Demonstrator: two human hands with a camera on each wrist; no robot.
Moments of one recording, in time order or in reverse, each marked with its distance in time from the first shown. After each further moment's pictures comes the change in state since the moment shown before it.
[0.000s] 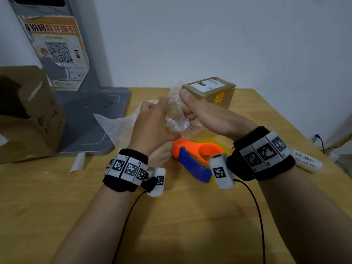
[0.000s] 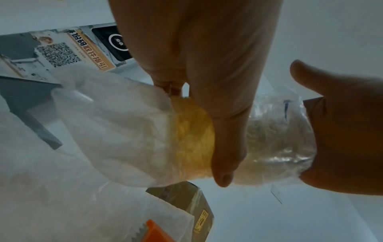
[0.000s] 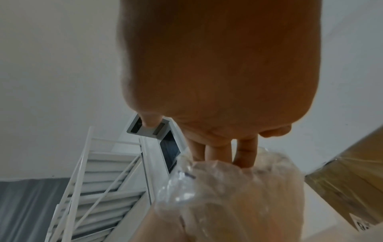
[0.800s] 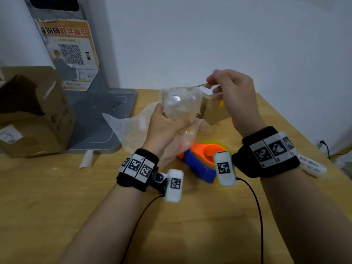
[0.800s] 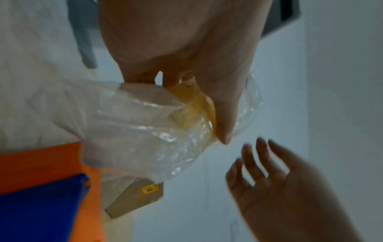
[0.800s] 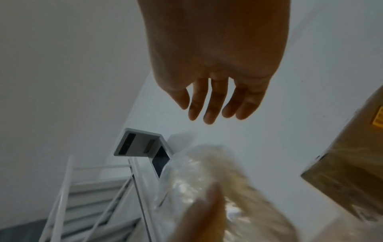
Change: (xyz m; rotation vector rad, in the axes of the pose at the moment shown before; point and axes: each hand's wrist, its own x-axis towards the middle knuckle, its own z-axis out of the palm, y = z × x) left_hand -0.003 0.025 0.005 -0.791 0.094 -0.453; right_hand 0.013 0.007 -0.017 0.505 0.702 -0.215
